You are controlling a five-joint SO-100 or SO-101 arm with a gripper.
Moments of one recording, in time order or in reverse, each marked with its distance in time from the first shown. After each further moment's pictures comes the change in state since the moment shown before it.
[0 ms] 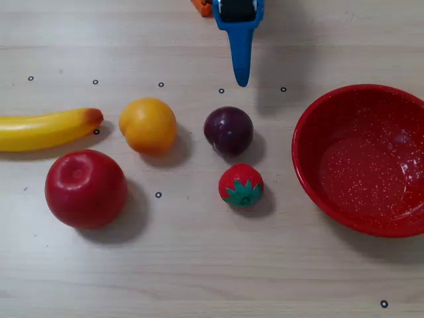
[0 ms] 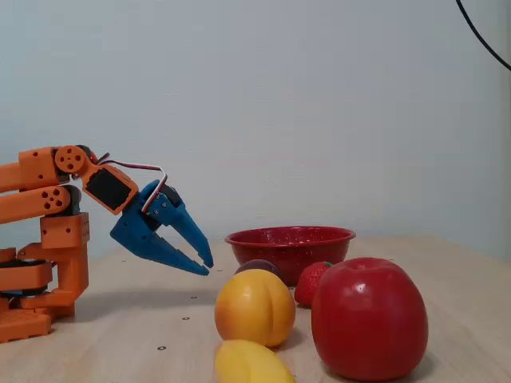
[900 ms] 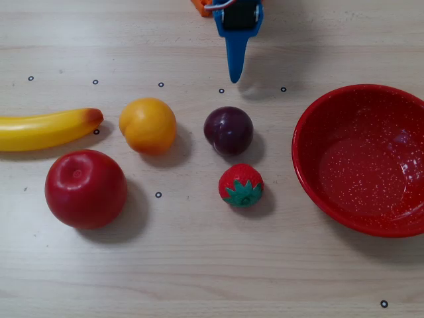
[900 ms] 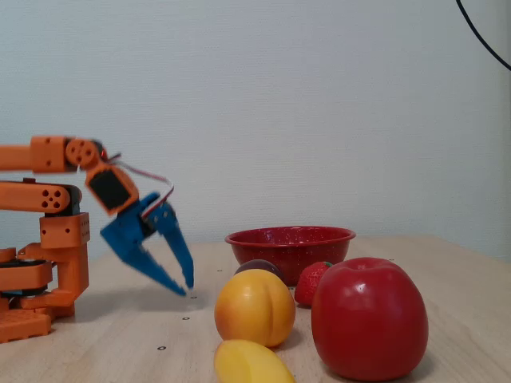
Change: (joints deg) arm -1.6 -18.2 -12.5 5.8 14.0
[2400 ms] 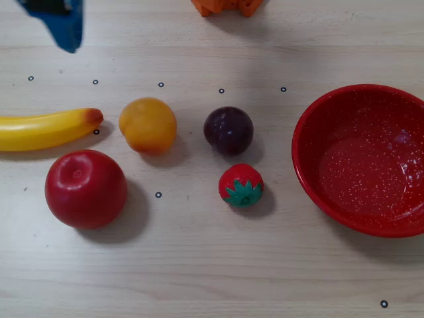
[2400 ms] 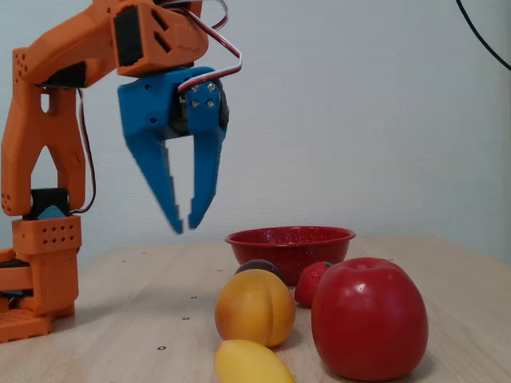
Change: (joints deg) arm -46.1 -89.7 -106.1 42.0 34.6
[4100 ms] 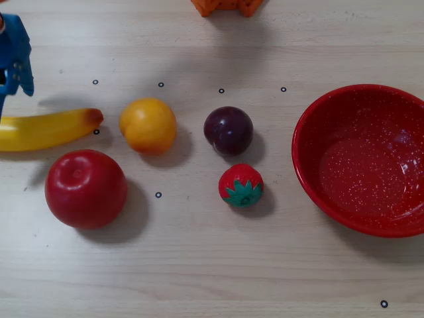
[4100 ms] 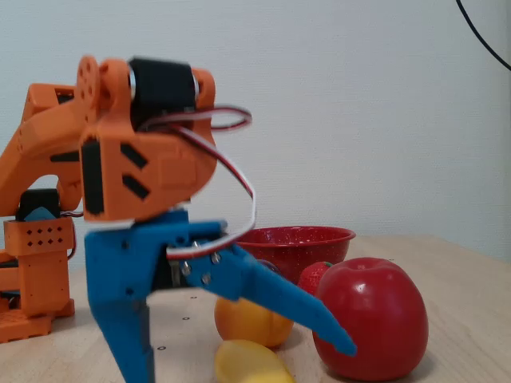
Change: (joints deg) arm -12.0 -43.2 -34.1 -6.2 12.7
